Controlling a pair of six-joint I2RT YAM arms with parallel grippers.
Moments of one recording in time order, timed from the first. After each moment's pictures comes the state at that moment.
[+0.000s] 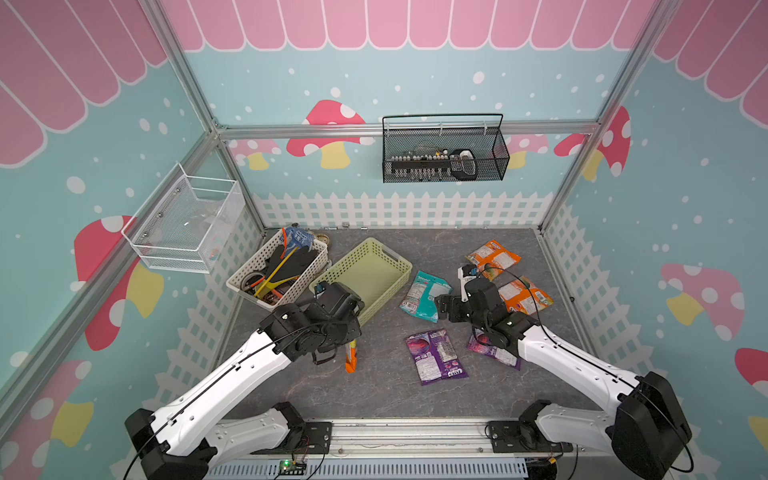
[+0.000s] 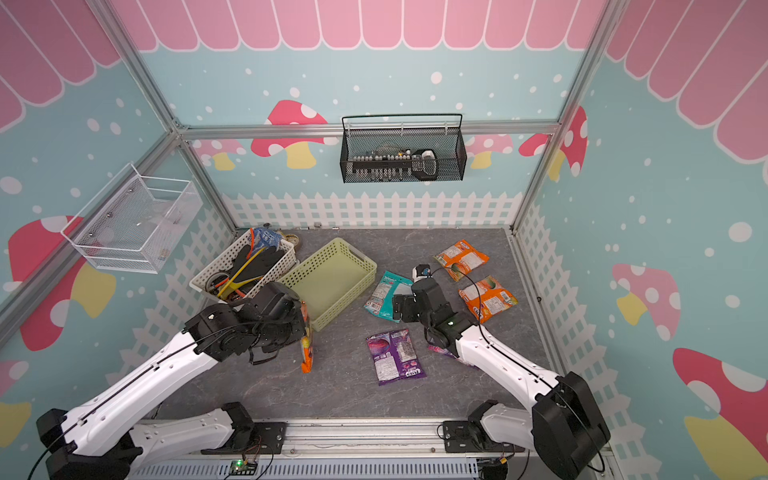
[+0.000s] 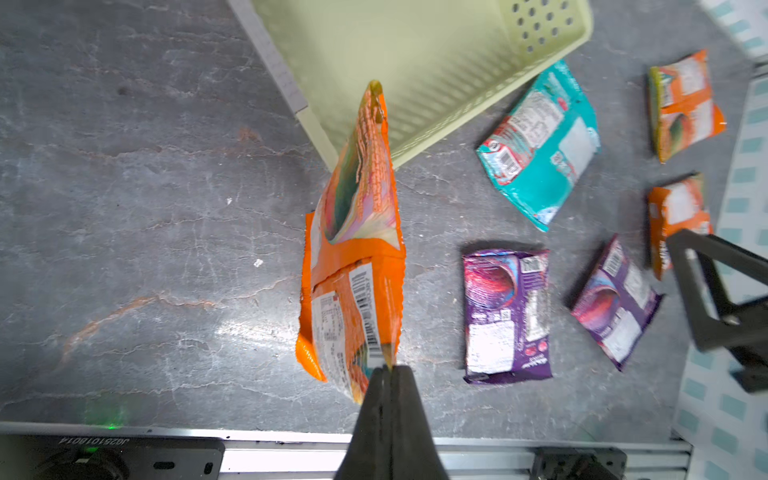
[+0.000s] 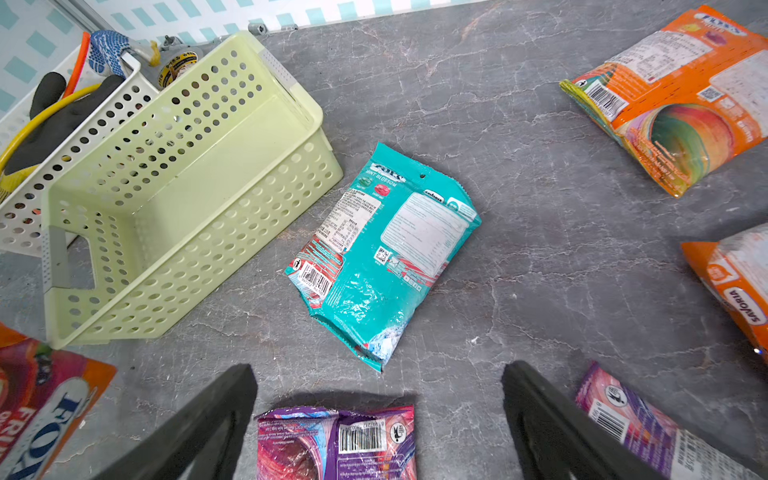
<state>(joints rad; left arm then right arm) -0.75 1.07 1.18 -1.14 -0.17 -1.03 0.59 1.21 0.77 -0.23 0.15 0.44</state>
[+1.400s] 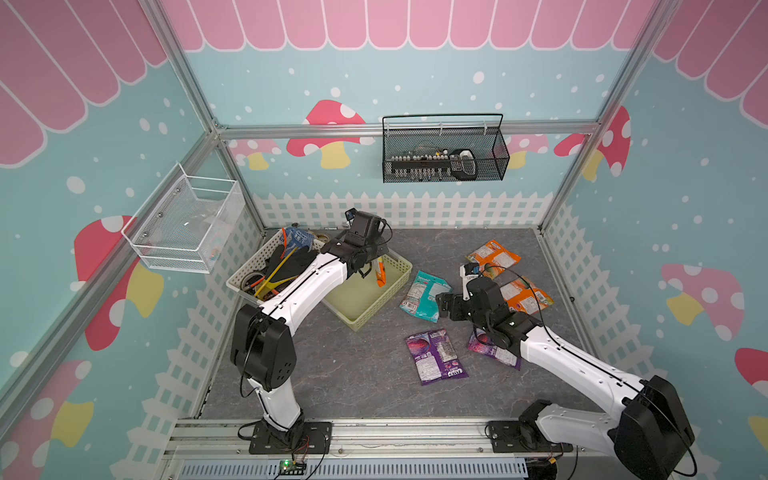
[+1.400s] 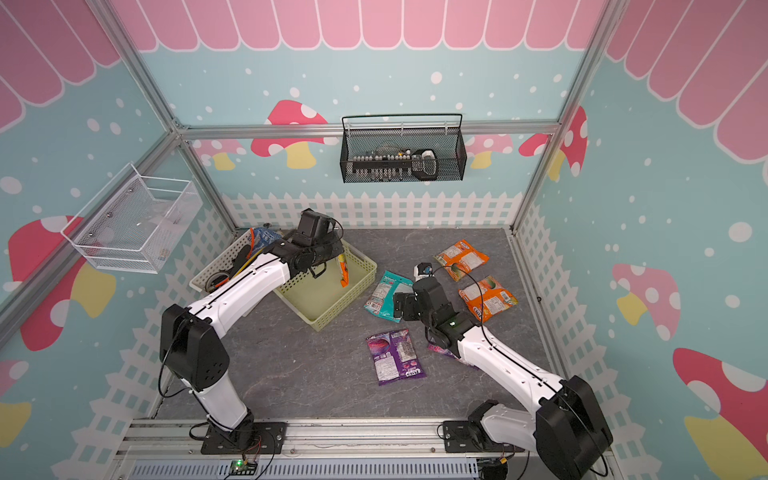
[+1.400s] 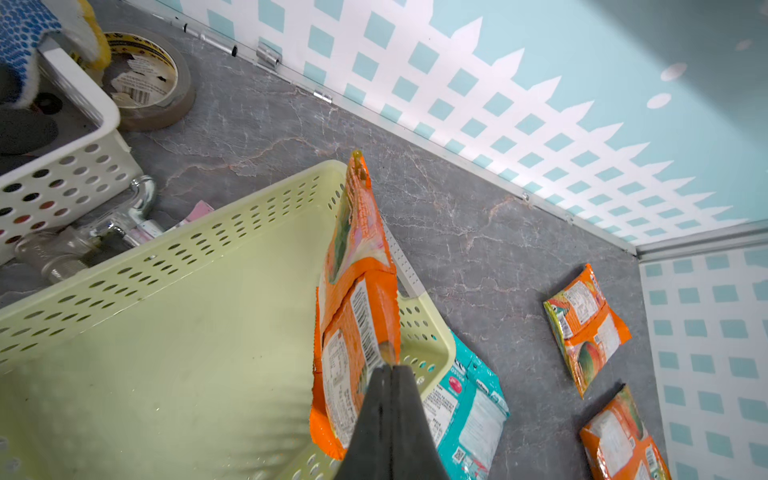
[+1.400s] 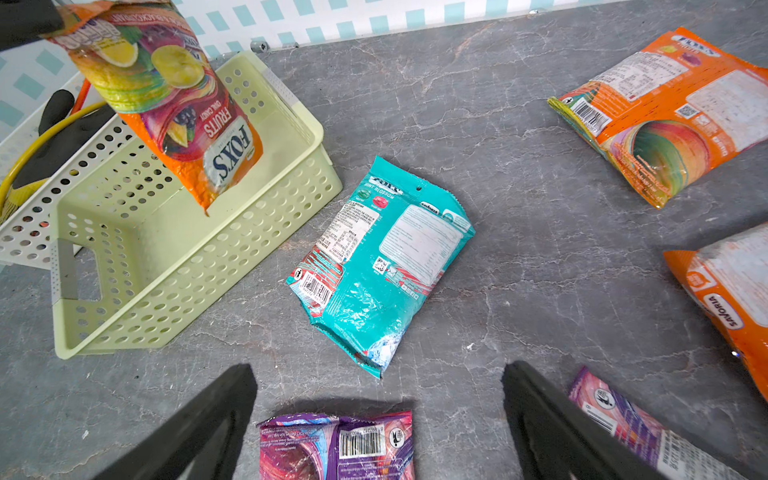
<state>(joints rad) -0.45 1.78 1.60 -0.51 -0.19 -0.75 0.59 1.19 0.78 -0.23 0.16 0.44</state>
